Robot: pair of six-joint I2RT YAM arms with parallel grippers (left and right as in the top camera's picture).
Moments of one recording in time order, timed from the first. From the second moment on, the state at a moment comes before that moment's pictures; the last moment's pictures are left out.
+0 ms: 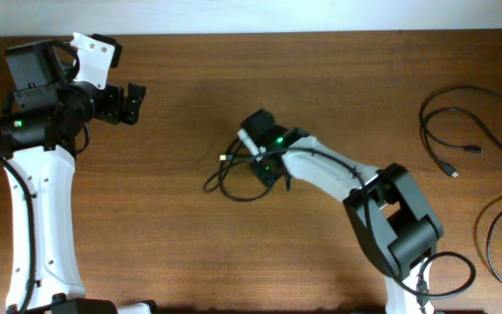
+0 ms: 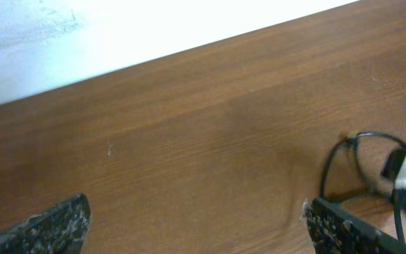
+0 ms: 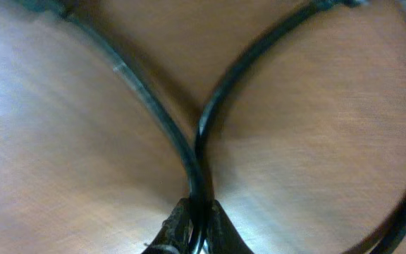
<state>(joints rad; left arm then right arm) 0.22 1.50 1.53 -0.78 0.35 0.42 0.62 2.09 1.41 -0.61 0.07 -0.08</state>
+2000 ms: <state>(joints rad) 0.22 1.50 1.53 -0.78 0.35 0.42 -0.40 1.69 1.97 -1.43 -0.35 0.02</state>
